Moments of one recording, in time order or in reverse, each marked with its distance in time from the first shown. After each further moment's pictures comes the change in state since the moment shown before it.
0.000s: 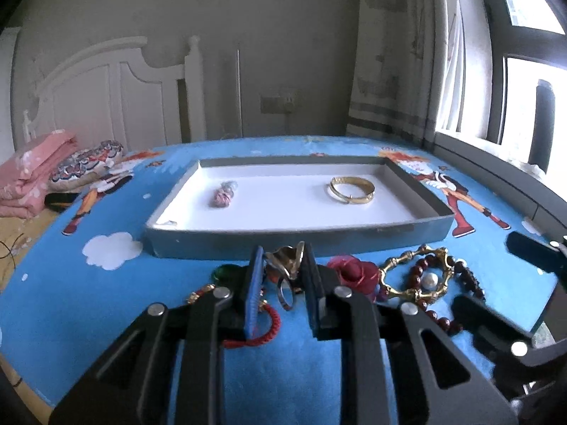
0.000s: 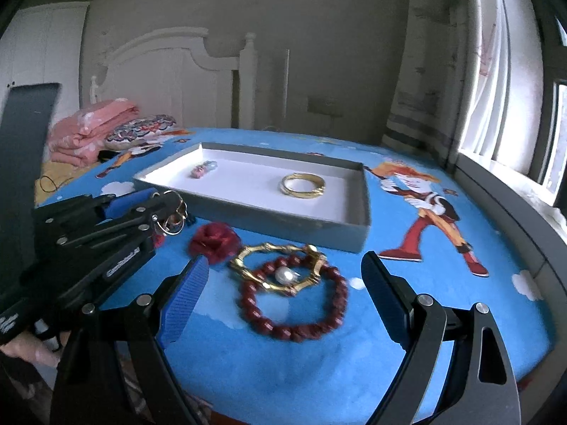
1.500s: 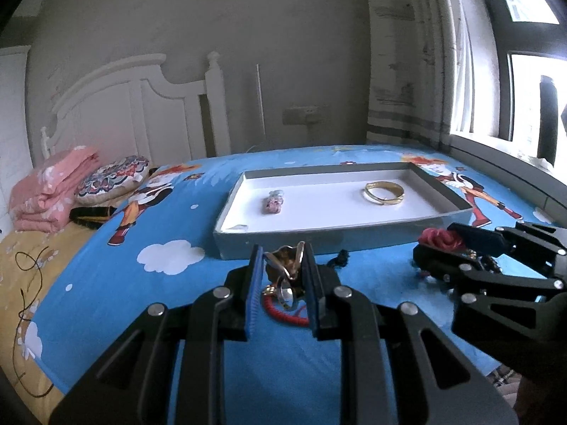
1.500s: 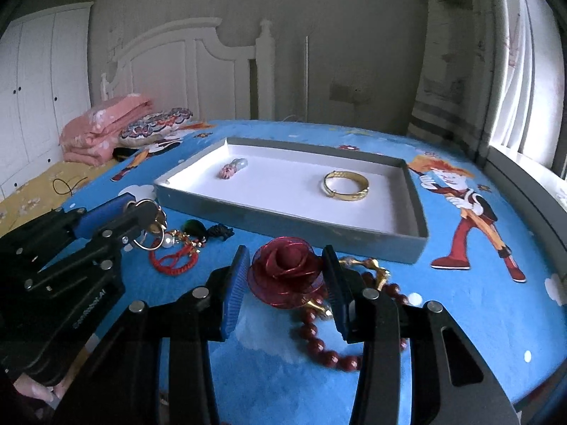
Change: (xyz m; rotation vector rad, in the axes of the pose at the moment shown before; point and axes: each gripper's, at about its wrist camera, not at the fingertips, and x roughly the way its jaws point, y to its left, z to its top) left arm -0.034 0.028 -0.006 0.047 -0.043 0.084; right arm 0.019 0.027 0.016 0.014 0.055 0.063
